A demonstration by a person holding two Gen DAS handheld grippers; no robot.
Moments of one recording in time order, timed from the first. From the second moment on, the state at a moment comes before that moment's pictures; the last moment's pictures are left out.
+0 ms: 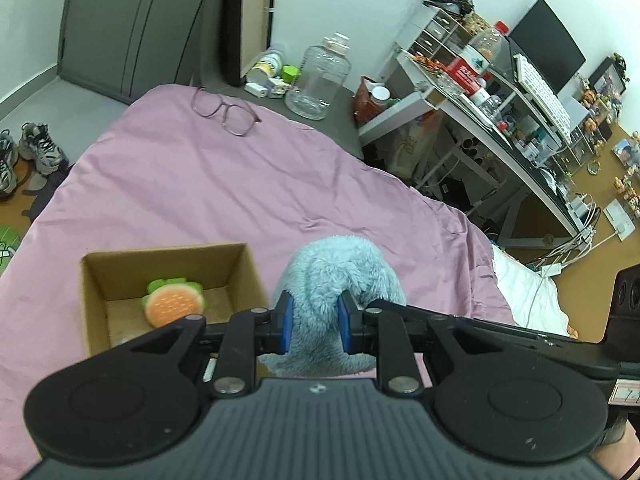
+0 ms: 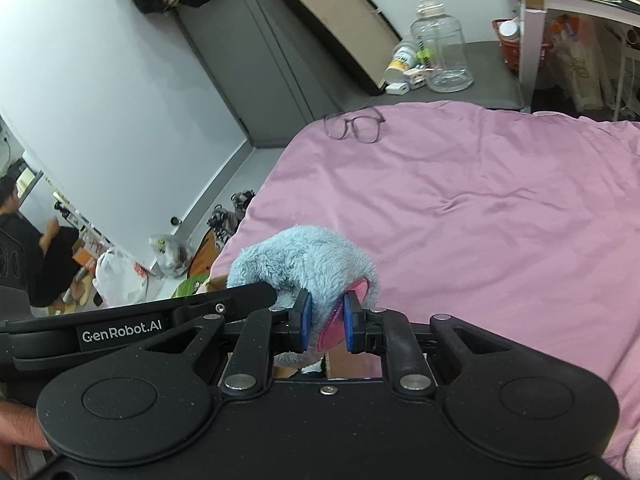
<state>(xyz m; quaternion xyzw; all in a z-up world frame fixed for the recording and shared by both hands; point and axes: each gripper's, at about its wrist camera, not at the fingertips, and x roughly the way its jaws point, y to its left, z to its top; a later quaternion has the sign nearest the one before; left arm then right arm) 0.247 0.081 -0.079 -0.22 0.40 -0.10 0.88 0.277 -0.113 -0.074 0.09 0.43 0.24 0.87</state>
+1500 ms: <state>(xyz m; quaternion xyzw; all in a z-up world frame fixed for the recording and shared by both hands) 0.219 0.117 -0.101 -0.18 0.46 -0.03 0.87 0.250 -0.112 -0.075 0.07 0.46 0.24 0.85</state>
